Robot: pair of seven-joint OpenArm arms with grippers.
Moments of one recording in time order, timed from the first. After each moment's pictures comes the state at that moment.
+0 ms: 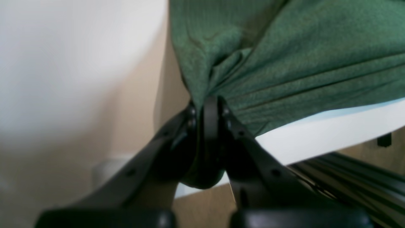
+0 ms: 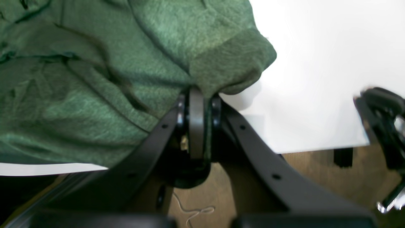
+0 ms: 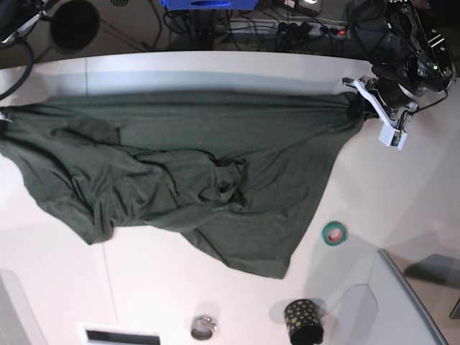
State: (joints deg) left arm 18.5 -9.8 -32.5 96.6 -23.5 -42.1 57.5; right arm -2.9 9.8 54.6 95.1 23.1 40.2 -79.7
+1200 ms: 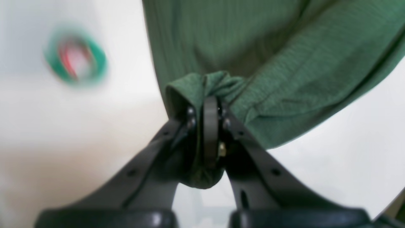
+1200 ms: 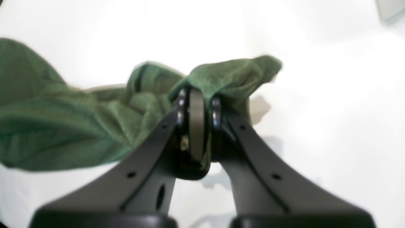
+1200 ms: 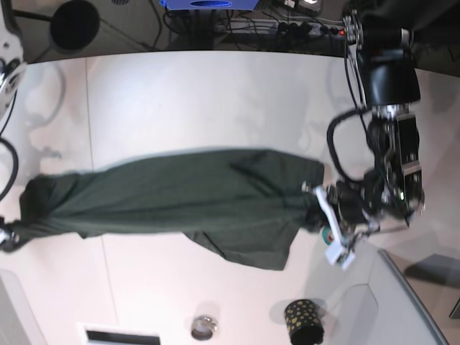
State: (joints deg) left arm -16.3 -12.0 -10.3 77.1 -16.8 -41.5 58.2; right arm 27.4 24.2 29.5 58.5 21.6 33.8 -59.2
